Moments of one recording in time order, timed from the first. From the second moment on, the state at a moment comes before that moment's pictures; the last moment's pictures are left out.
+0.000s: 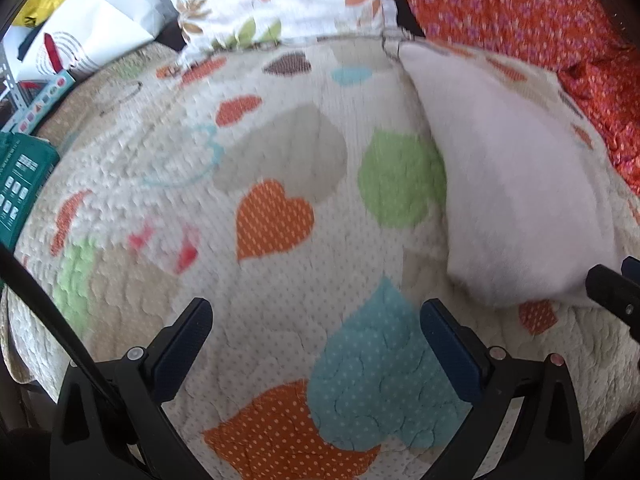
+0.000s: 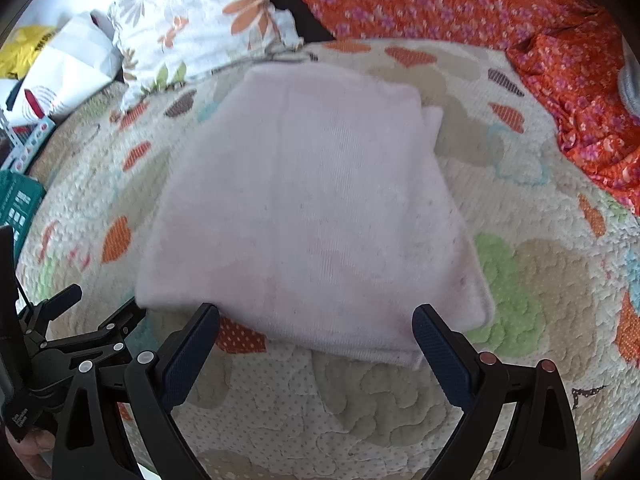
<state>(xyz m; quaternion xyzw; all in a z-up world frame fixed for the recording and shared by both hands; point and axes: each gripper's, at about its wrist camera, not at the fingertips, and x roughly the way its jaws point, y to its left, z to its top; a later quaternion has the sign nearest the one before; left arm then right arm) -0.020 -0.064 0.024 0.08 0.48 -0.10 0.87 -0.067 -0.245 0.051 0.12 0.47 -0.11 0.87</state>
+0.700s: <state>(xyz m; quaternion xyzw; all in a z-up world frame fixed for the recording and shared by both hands) -0.024 -0.071 0.027 0.10 0.47 -0.11 0.87 -0.069 -0.255 0.056 0.10 0.45 -0.15 0.87</state>
